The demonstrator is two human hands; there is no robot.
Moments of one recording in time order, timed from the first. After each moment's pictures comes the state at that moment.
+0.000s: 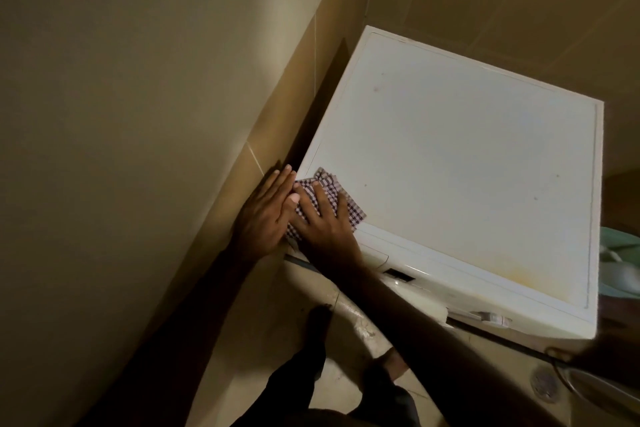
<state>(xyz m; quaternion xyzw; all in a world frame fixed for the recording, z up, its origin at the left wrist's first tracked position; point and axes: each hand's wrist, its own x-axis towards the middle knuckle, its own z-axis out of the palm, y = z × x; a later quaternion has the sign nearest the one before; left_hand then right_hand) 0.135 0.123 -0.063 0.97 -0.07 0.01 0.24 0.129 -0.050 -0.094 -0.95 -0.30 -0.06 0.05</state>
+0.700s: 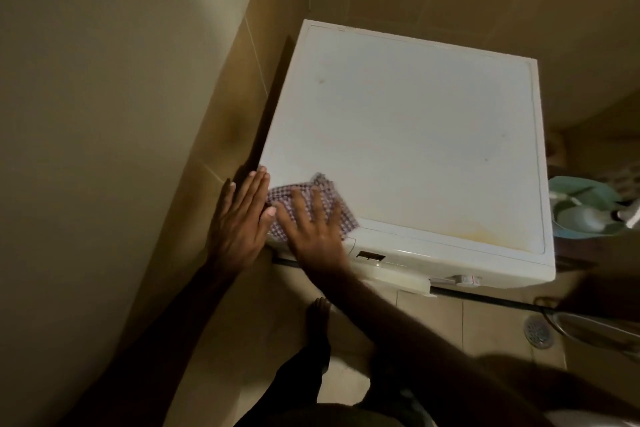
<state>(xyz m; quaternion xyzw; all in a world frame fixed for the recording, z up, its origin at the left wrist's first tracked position) 0.130 0.105 -0.067 0.97 -0.18 0.10 0.13 0.094 -0.079 -0.088 -0.98 -0.18 -0.05 0.08</state>
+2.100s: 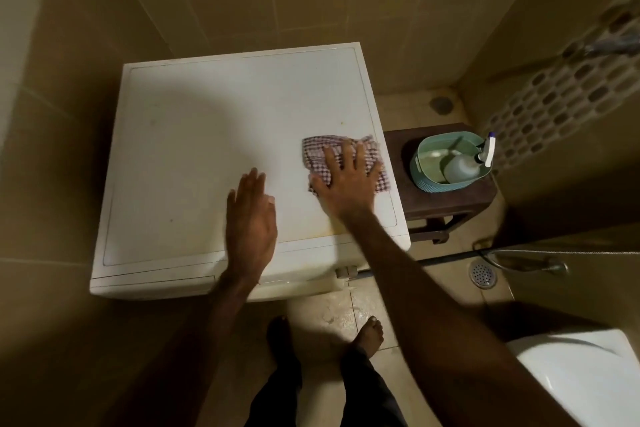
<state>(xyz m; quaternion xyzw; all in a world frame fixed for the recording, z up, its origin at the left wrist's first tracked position) 0.145 -0.195 -0.057 0.96 -0.17 0.08 0.20 0.150 -0.407 -0.058 -0.98 0.17 0.05 0.11</state>
